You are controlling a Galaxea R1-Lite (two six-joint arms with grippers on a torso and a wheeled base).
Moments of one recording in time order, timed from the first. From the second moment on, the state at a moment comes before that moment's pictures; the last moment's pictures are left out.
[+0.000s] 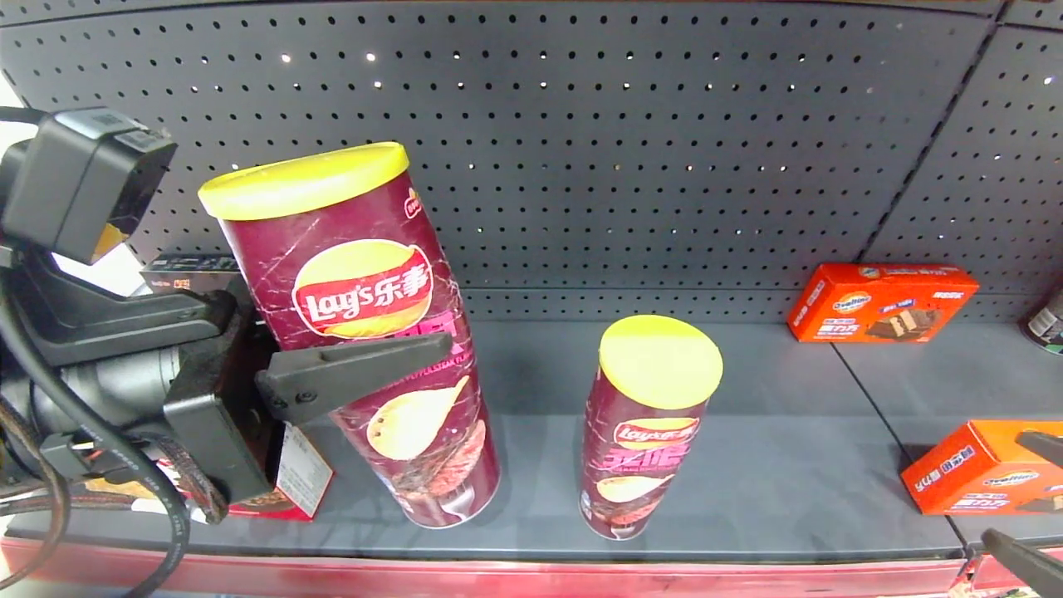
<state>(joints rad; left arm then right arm) -0.45 1.29 -0.70 -0.62 -0.70 -0.06 -0.02 0.71 -0.19 -0.54 0.65 -0.07</state>
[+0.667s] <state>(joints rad) -0.45 1.28 -0.68 -0.62 -0.70 -0.06 -0.18 0.14 -0.01 0.00 -0.05 0.02</state>
